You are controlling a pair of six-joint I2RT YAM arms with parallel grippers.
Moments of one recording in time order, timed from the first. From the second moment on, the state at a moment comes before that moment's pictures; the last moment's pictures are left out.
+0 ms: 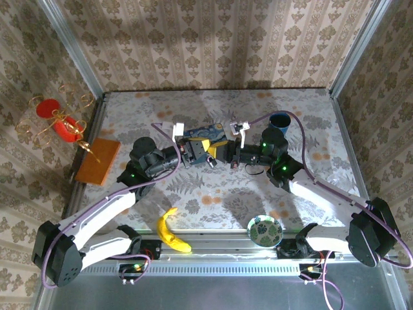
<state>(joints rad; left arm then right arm) -0.67 1.05 0.71 0.40 0.56 -0.70 0.59 1.23 0.80 0.38 -0.69 0.63</state>
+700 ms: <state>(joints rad) -0.66 1.05 0.71 0.41 0.56 -0.70 0.59 1.22 0.80 0.36 -0.68 0.60</state>
